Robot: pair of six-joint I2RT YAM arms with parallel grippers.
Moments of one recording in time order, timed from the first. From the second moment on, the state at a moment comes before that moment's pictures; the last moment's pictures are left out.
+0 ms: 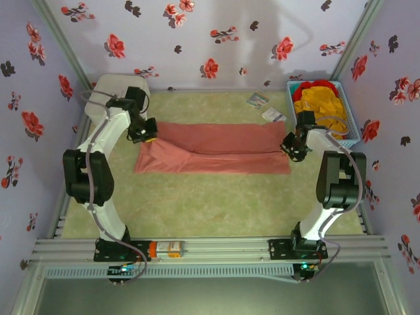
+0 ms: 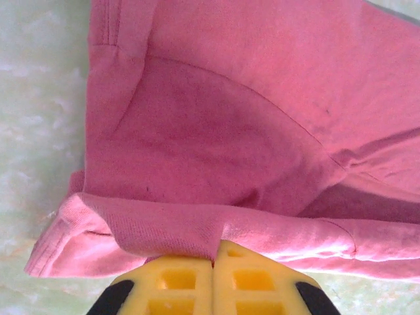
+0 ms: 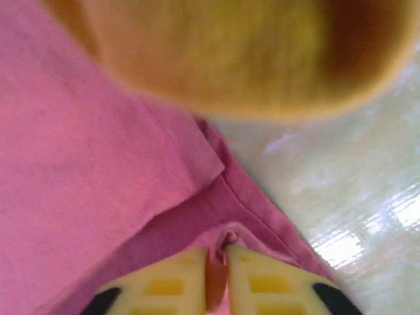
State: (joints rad) left arm -0.19 1.82 1.59 -1.06 0.14 -0.46; right arm -0.05 1.74 1.14 -0.64 -0.16 0.71
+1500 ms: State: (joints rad) left arm -0.26 1.67 1.00 -0.53 0.21 -0.70; right arm -0.03 1.47 0.84 -0.47 -0.30 0.66
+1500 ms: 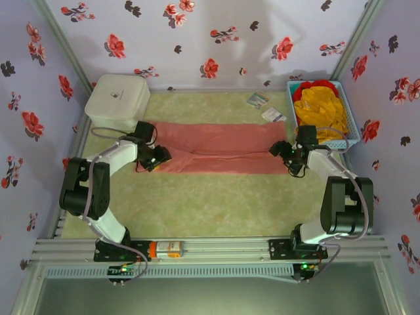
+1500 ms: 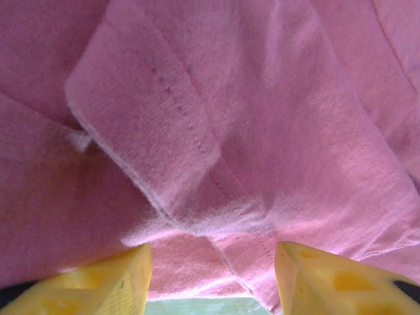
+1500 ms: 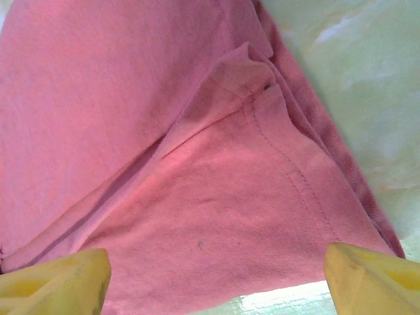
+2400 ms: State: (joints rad) left arm -0.26 1.74 1.18 -0.56 0.18 -0.68; right arm -0.03 1.47 0.86 -0.52 -0.27 0.63
